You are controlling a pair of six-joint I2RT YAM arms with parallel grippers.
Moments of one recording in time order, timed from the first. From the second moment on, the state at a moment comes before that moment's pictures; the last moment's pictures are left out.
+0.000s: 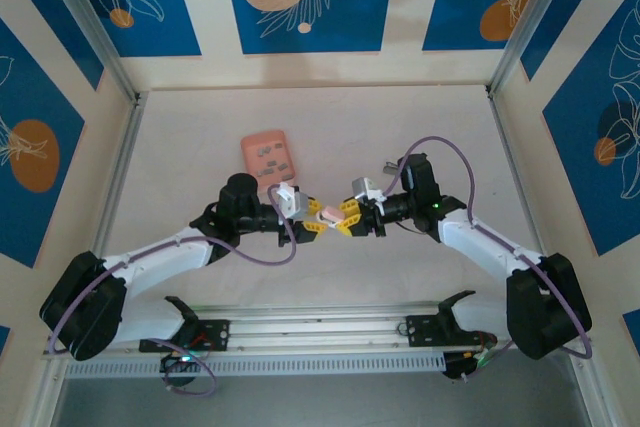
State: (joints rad) left arm -0.70 1.24 0.60 0.37 0.79 0.23; right arm 0.41 1.22 0.66 -0.10 -1.17 -0.55
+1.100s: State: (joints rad) left arm -0.70 1.22 0.65 0.09 0.68 0.42; right arm 0.54 1.19 0.68 0.01 -0.88 -0.20
